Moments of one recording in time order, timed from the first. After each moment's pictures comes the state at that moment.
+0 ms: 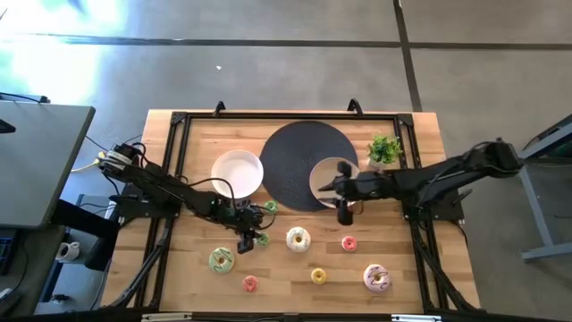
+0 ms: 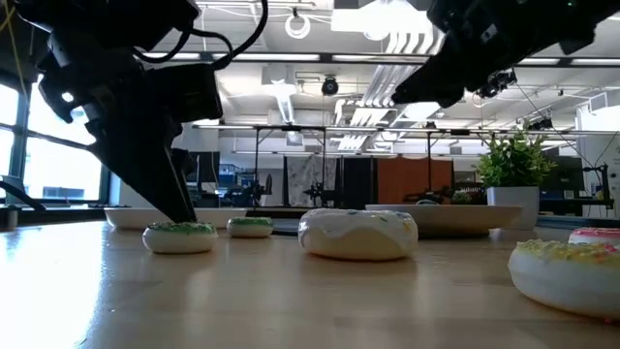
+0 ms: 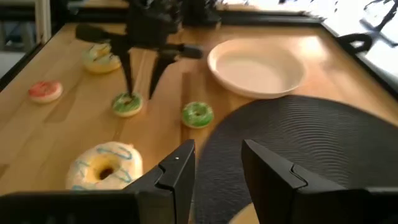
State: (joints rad) left arm -0.33 1.58 0.66 0.05 -0.07 -0.53; right arm 0.13 1.21 0.57 0.20 0.15 0.06
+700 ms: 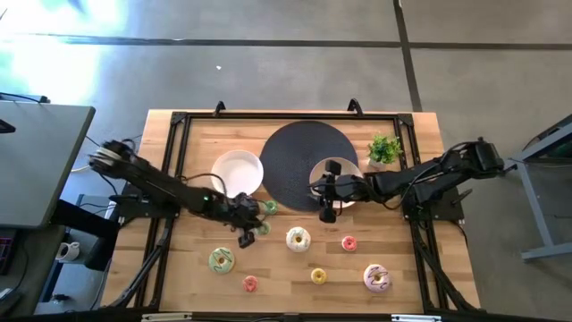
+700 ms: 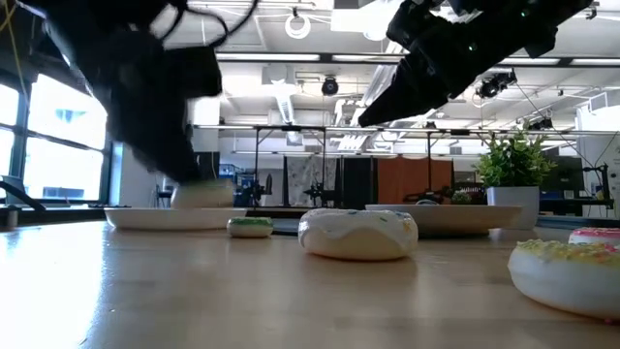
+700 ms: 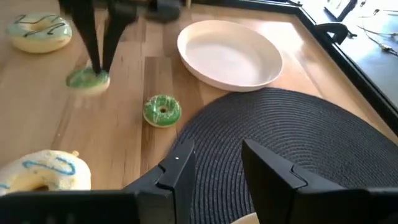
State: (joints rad) left arm -0.33 1.44 0.66 -0.02 -0.20 -0.61; right arm 0.12 1.42 0.69 0.20 0.29 0.02
